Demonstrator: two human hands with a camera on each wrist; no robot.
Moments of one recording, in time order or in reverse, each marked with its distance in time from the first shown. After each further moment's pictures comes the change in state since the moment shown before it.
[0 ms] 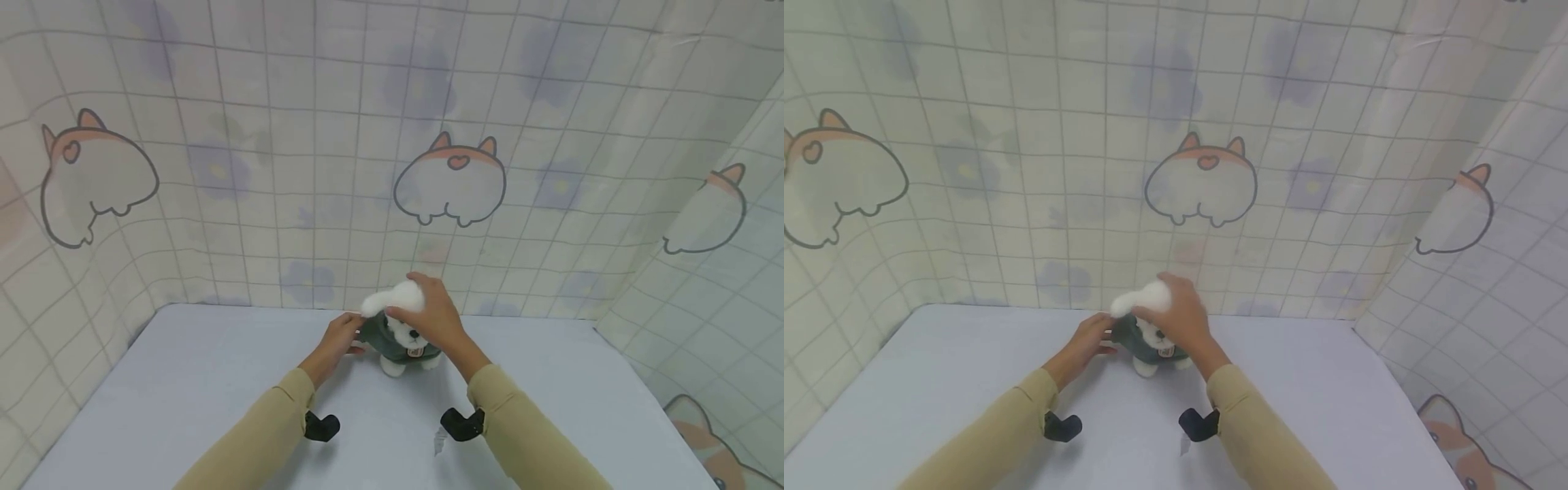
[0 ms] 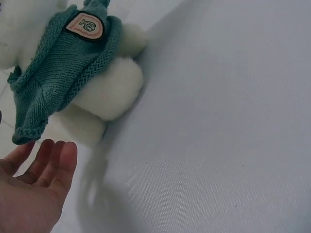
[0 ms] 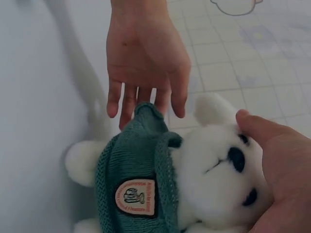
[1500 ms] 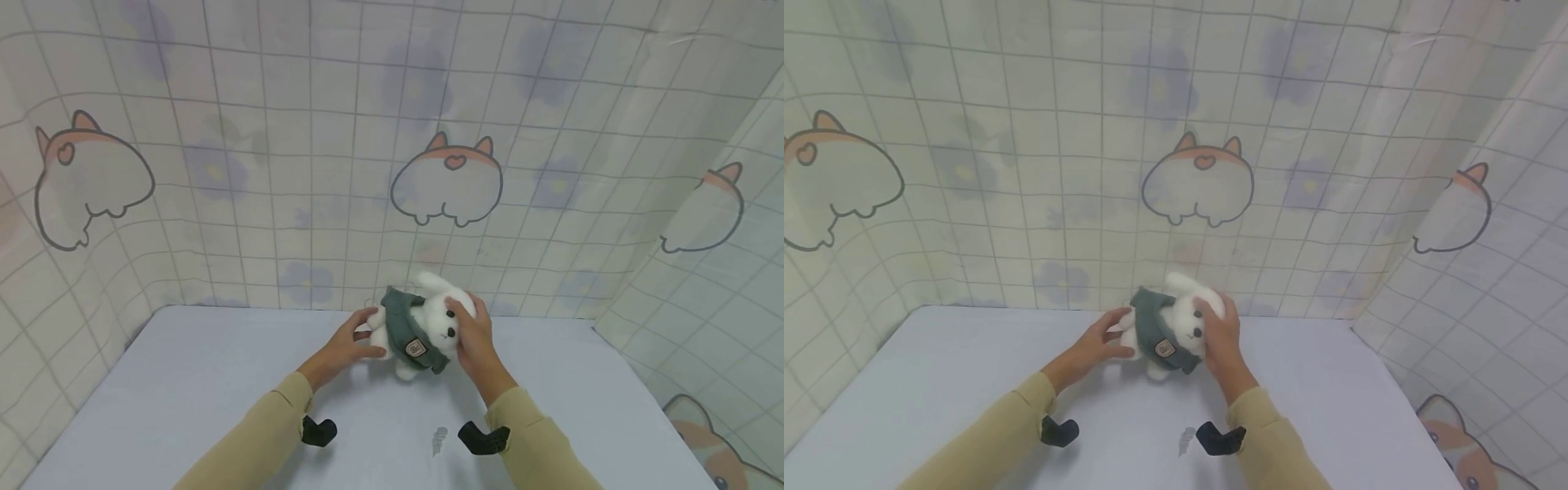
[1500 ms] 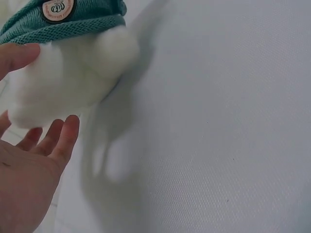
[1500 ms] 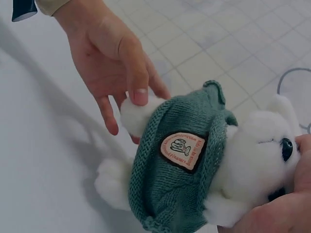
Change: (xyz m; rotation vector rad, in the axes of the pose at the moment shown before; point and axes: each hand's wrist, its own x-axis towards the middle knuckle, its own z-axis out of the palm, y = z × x) left_hand -0.008 -0.002 0.003 0.145 -0.229 0.142; right_hand -0.018 0.052 -0.010 1.010 0.198 0.463
